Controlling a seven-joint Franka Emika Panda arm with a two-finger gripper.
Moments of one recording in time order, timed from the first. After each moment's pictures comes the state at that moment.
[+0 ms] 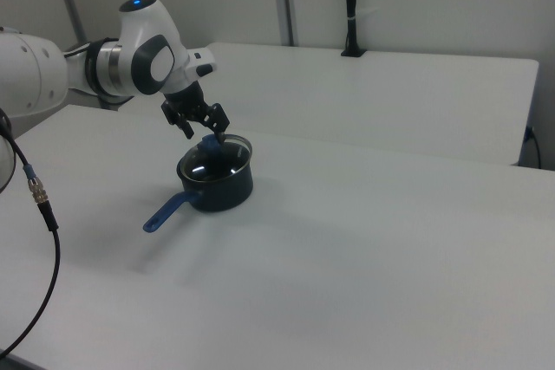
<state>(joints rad) 0.16 0.45 0.00 -1.50 -0.07 2.22 0.13</state>
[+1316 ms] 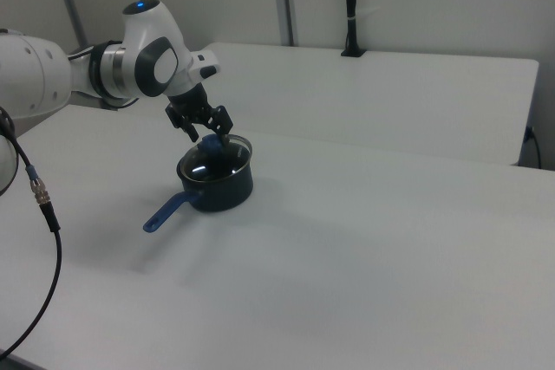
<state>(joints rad) 0.16 0.46 -0.01 -1.50 -0.09 2.22 0.11</state>
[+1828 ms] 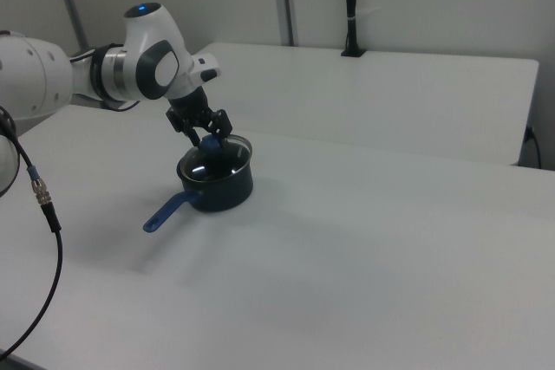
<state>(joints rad) 0.16 0.47 -0.01 -1.51 -0.09 2.22 0.11</state>
